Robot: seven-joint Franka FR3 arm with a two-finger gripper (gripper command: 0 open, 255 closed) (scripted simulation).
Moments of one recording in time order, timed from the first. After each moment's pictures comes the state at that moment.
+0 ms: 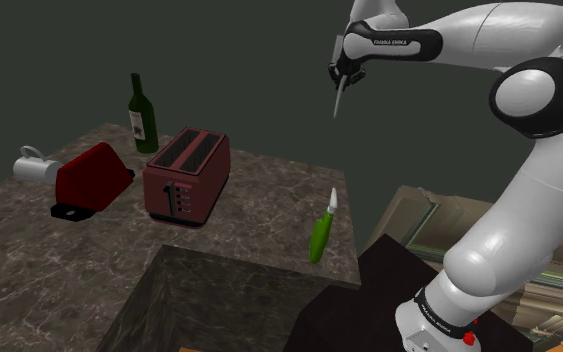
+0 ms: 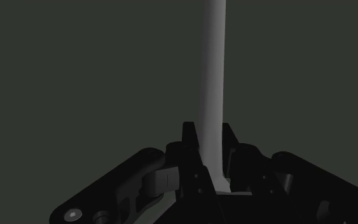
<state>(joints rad) -0.34 0.11 0.07 -1.60 -0.35 2.09 0.74</state>
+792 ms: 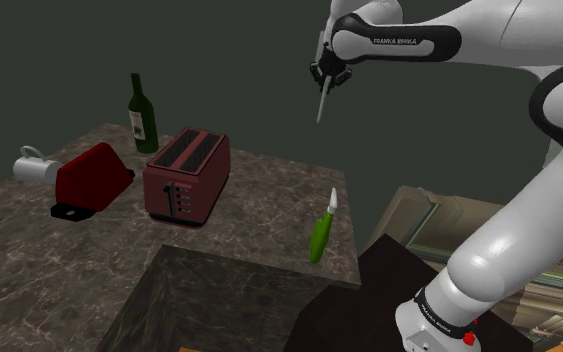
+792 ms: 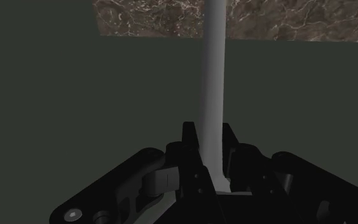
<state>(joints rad) -0.23 -0.03 0.17 -1.73 -0.40 2.01 0.94</state>
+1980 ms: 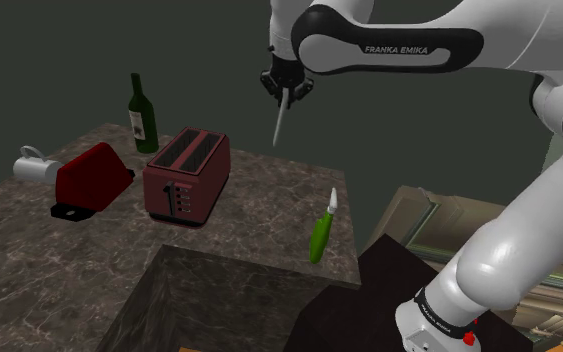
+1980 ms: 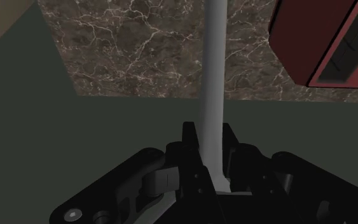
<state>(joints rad) -0.02 -0.04 0.41 -1.71 -0.47 1.79 1.35</state>
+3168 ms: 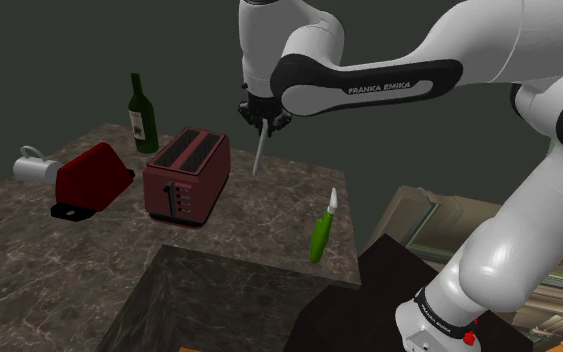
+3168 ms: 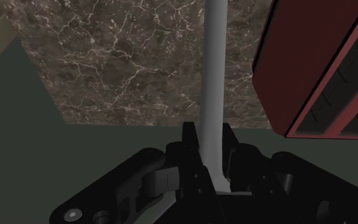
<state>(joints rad) 0.04 0.02 0.48 -1.80 -0.52 1.85 1.54</state>
